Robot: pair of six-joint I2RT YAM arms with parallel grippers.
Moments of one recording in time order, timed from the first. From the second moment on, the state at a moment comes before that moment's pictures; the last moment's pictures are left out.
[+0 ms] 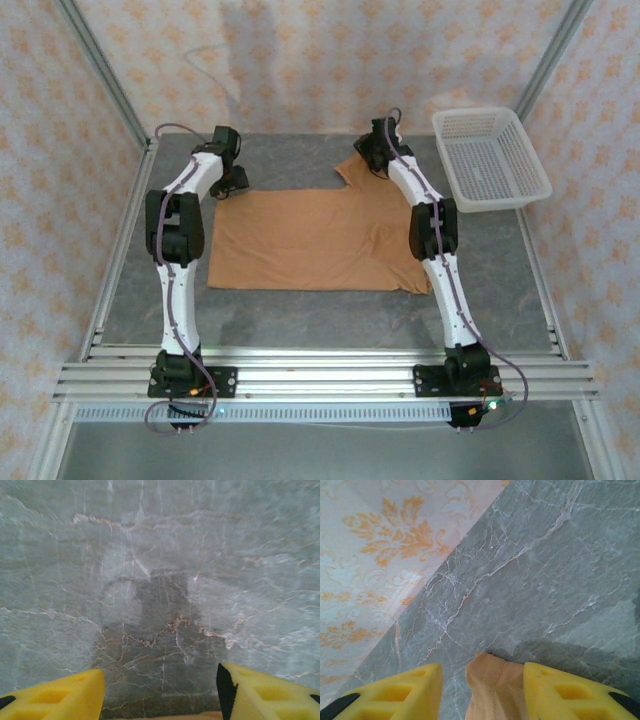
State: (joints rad) left arm -0.01 2.34 1.94 -0.79 -0.16 -0.39; right arm 0.24 2.80 2.59 -0.48 -0.08 1.00
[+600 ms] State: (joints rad) left arm 0.00 2.34 1.92 -0.83 -0.11 -0.42; right arm 0.25 2.76 2.64 -0.81 -0.07 0.80
